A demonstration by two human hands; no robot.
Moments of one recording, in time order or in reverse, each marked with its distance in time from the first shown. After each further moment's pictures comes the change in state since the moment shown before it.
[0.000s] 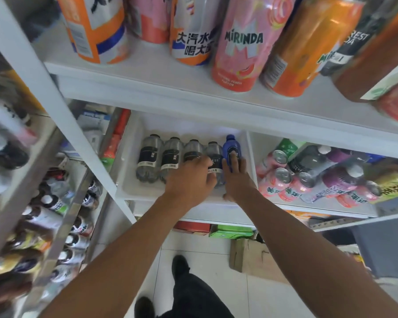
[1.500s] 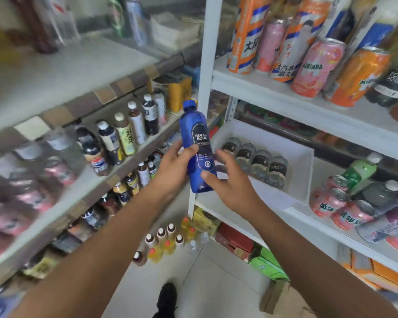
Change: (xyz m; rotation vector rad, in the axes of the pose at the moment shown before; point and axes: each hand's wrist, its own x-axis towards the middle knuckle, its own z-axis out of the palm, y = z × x) left_hand -0.243 -0.019 -0.094 -1.332 0.616 -0.381; right_hand -0.263 -0.134 -0.052 1.131 0.212 -0.848
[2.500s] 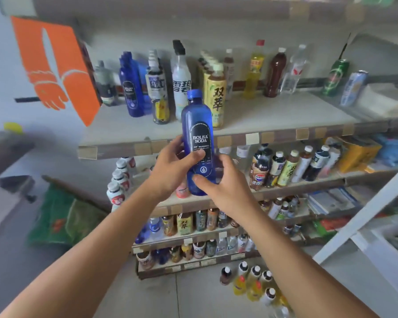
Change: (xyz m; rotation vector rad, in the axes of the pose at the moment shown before) left_hand -0.291 0.144 -0.218 0.218 0.668 0.469; right_hand -0.081 -0.211 0.251 0.064 -0.588 -0.418
